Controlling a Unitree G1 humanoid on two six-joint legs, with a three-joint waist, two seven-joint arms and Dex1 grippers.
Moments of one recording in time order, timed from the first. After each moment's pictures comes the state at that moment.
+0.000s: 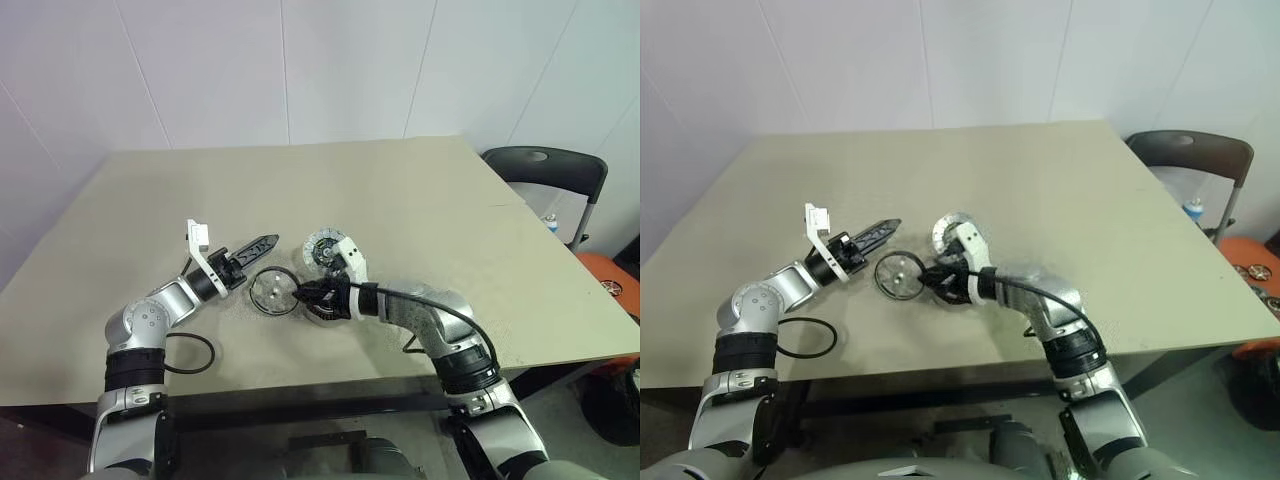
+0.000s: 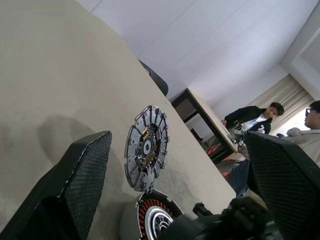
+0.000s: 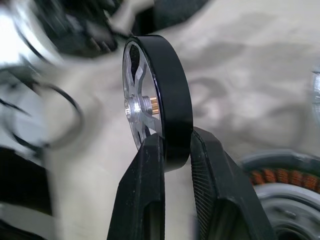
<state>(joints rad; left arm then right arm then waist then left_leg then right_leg) -0.46 0.33 0.31 0.30 -0.85 0.86 -0.75 -0.51 -0.16 0.13 0.04 0.48 0.96 0.71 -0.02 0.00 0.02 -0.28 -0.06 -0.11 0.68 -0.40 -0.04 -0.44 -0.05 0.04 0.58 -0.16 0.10</state>
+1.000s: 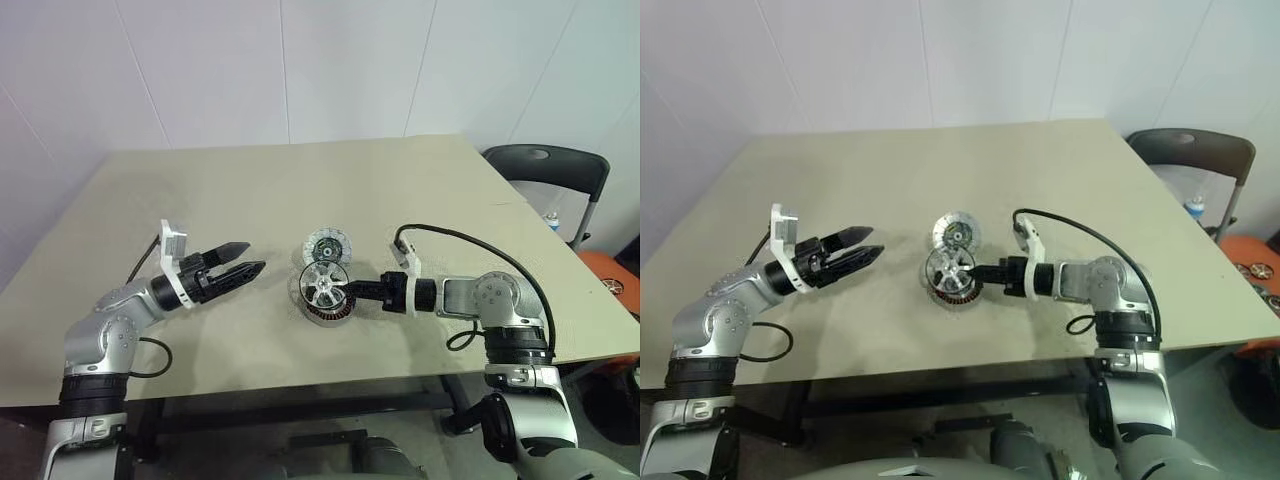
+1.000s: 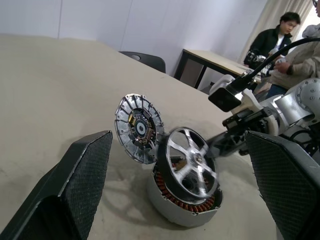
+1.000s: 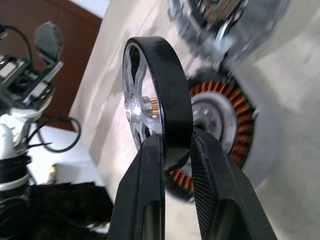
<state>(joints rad) -0.30 0.52 0.21 0.08 -0.67 0.55 -1.06 -0.59 -0.32 -0.17 0.22 0.70 1.43 0.66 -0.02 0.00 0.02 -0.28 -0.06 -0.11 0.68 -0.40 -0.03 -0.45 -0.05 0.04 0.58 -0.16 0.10</state>
